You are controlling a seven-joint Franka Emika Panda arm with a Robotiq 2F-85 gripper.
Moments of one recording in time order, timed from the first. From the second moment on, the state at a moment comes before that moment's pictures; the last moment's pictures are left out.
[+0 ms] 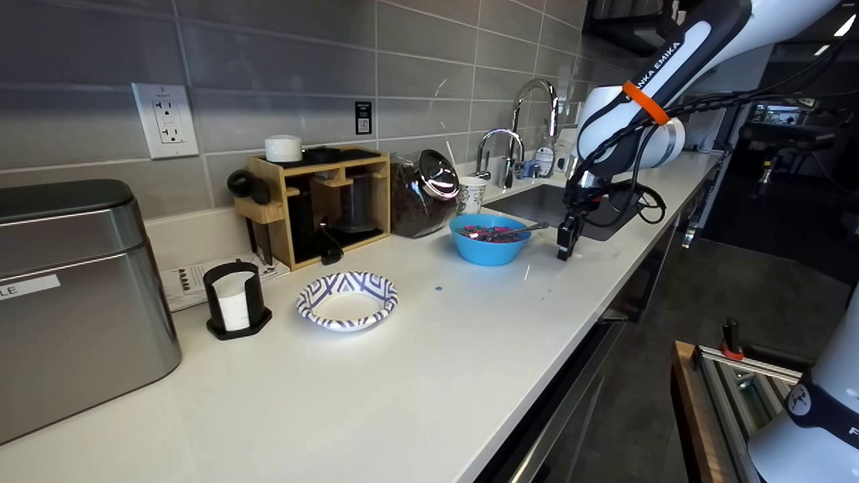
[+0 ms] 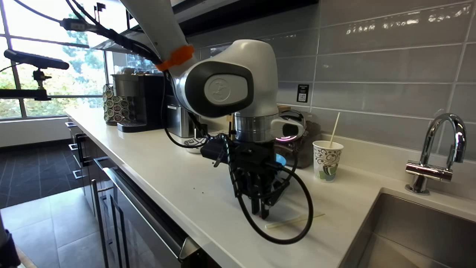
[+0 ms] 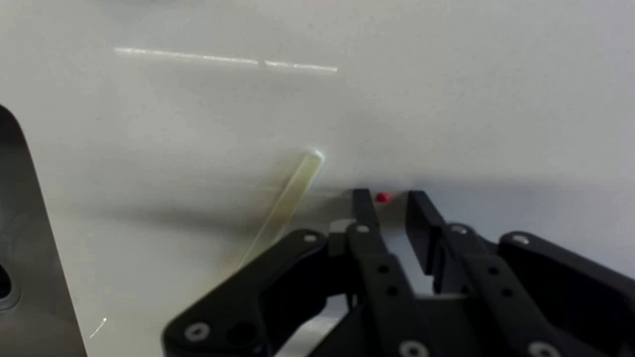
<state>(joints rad) -0.34 -0.02 -0.36 -2.59 -0.07 2.68 -0.45</state>
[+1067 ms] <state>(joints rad) -0.28 -0.25 -0.37 -2.57 0.15 2.74 -0.44</state>
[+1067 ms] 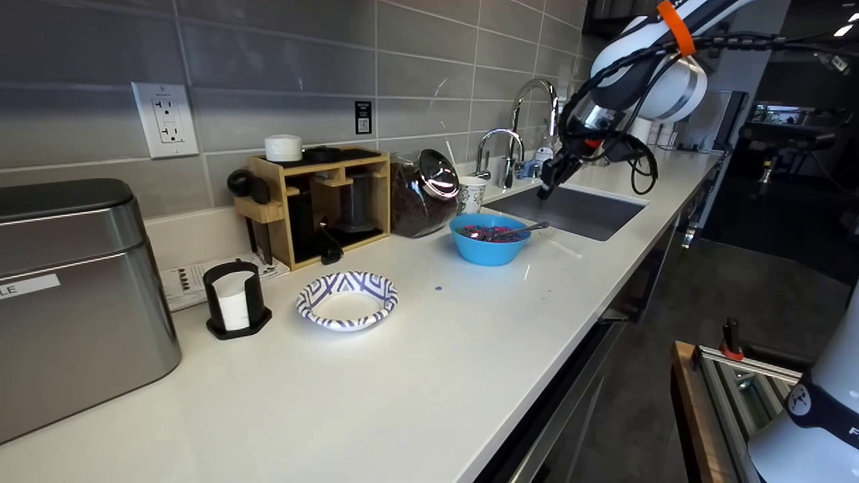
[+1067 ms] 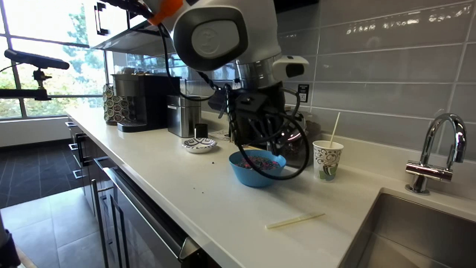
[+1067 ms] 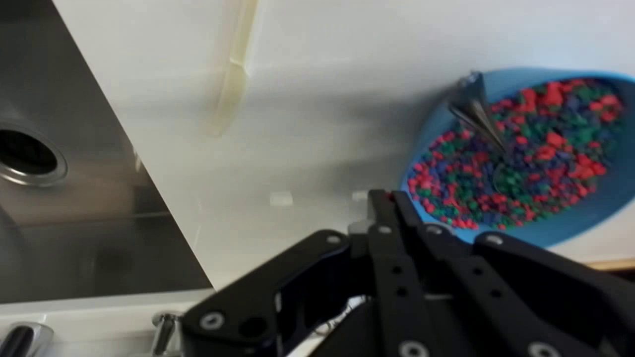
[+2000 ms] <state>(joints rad) 0.03 -0.33 -0.44 -2.59 0.53 2.91 -0.67</state>
